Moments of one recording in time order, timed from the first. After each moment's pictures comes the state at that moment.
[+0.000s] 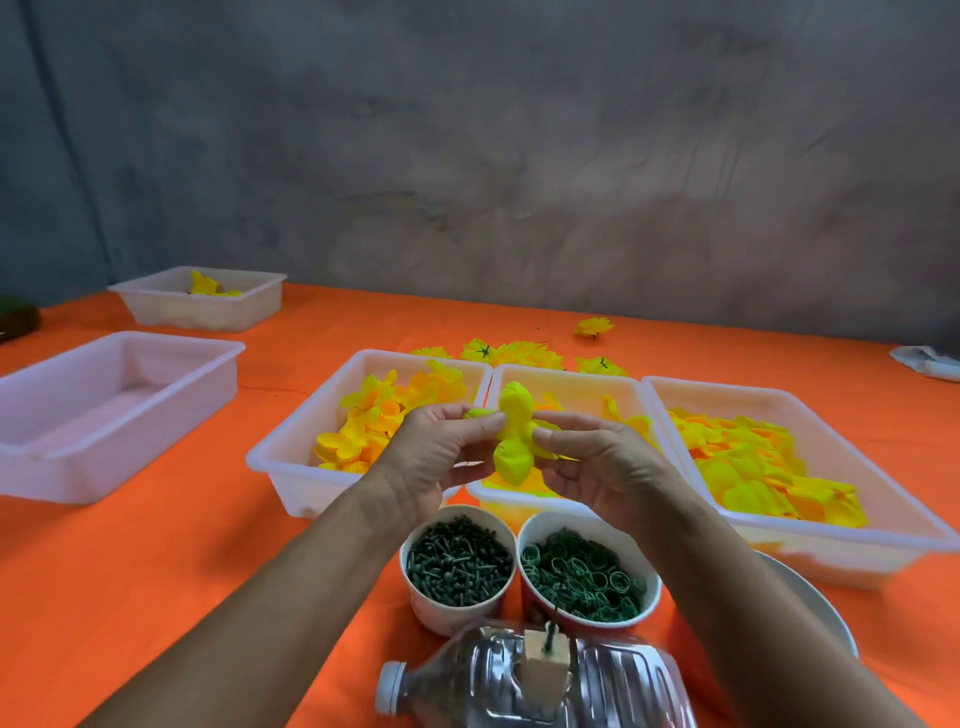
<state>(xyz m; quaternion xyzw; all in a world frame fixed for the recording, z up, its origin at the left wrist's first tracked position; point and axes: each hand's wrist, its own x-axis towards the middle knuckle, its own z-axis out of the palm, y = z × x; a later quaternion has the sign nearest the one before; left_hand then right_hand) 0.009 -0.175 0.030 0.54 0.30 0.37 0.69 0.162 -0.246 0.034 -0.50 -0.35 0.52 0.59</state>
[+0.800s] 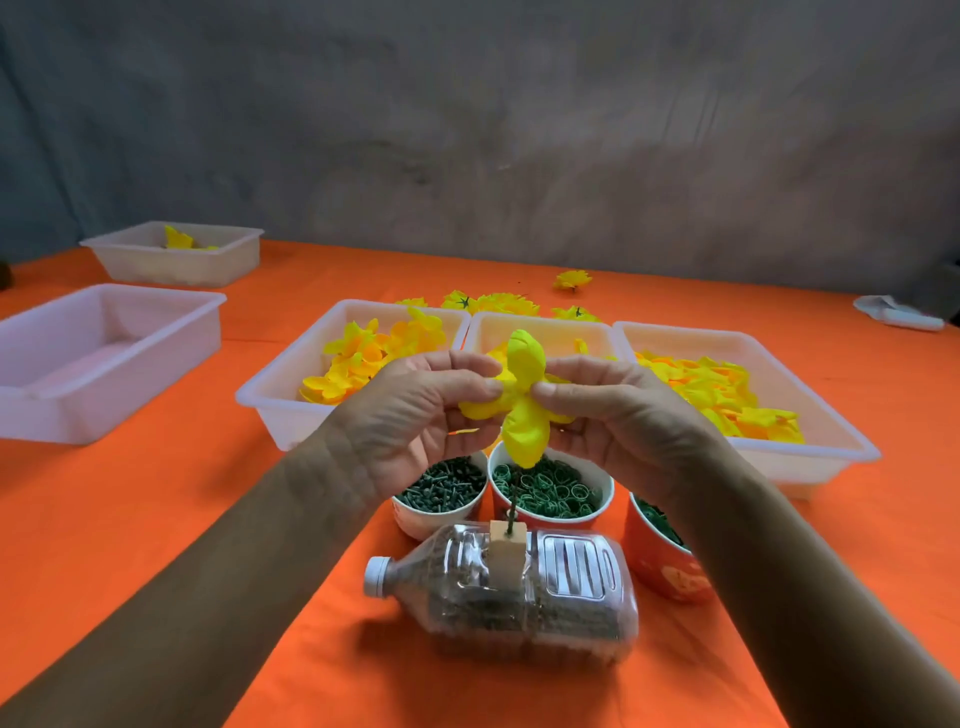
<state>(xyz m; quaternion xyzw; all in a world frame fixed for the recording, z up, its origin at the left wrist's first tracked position) -0.016 -0.248 0.054 0.54 0.22 0.33 0.74 0.142 -0.328 0.058 -0.47 -0.45 0.50 0.57</state>
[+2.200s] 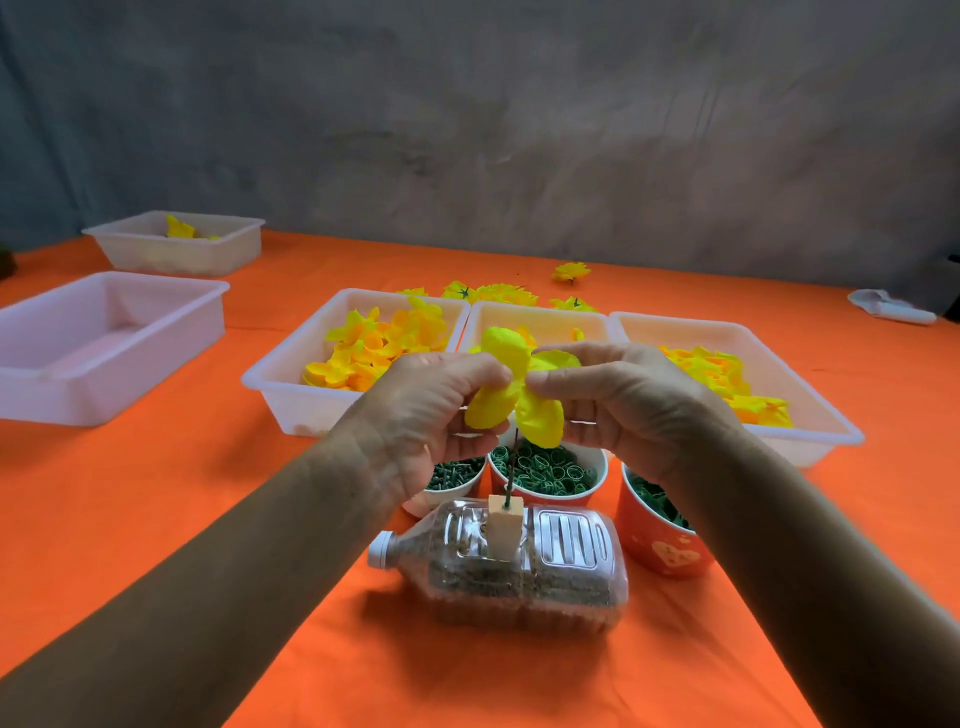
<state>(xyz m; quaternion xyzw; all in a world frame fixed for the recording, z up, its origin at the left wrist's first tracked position) -0.016 -0.279 0.062 0.53 0.34 0.34 0.70 0.126 -0.345 0.079 -0.56 -0.40 0.48 0.55</state>
